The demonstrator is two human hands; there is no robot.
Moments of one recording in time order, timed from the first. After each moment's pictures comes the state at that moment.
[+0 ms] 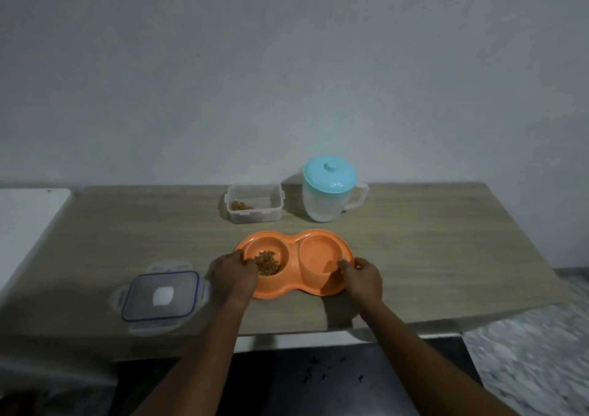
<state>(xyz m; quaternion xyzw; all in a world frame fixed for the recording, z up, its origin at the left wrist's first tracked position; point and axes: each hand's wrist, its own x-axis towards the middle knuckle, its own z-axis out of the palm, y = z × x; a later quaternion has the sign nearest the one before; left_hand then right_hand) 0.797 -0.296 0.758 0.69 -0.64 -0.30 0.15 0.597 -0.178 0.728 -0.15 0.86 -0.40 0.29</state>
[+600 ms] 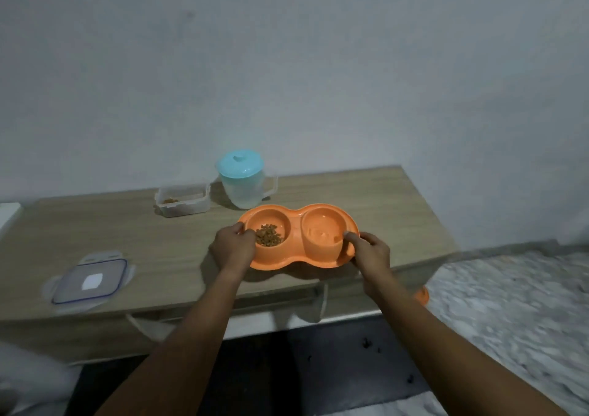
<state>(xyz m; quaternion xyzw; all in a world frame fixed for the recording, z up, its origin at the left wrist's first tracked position) 0.664 -0.150 0.831 0.64 -0.60 -0.39 0.27 0.467 -0.017 0.779 -0.06 0.73 -0.60 0.31</state>
